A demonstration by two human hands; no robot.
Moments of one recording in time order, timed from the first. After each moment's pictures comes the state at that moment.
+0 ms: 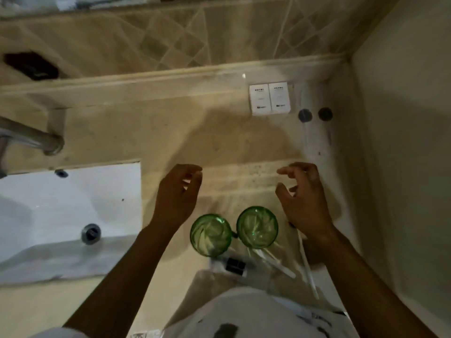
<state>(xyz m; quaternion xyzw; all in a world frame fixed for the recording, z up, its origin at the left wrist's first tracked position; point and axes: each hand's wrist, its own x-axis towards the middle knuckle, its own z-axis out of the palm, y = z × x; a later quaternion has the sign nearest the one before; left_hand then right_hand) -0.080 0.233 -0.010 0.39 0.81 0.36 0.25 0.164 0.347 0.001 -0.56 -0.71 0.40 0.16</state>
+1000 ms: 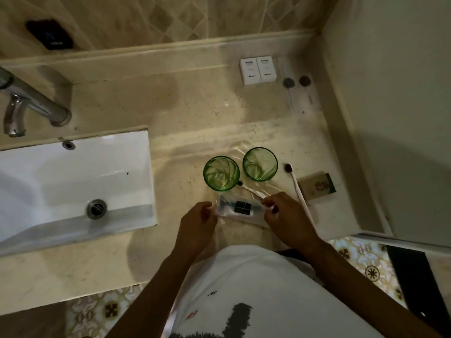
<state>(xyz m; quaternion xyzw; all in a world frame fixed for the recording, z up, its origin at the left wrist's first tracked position) -0.004 0.062 -0.037 0.32 0.80 0.26 0.43 0.208 0.170 -0.013 -0.55 -0.75 0.37 0.02</state>
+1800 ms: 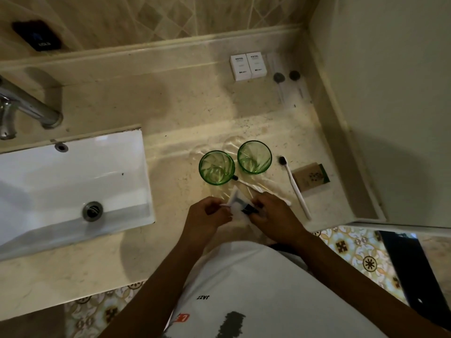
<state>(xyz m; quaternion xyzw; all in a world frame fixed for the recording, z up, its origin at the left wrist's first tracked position) 0.016 0.072 -0.006 0.19 0.70 0.42 0.55 0.199 0.153 -0.019 -0.51 -0.77 0.39 -0.01</state>
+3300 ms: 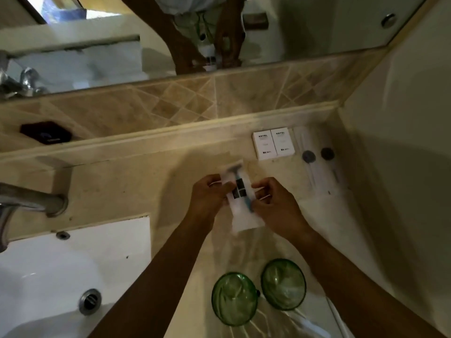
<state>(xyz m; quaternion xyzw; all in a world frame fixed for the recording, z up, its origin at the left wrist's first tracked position) -0.101 0.348 -0.005 0.11 0.70 0.47 0.52 0.056 0.388 0.009 -0.58 -0.61 0.53 0.12</state>
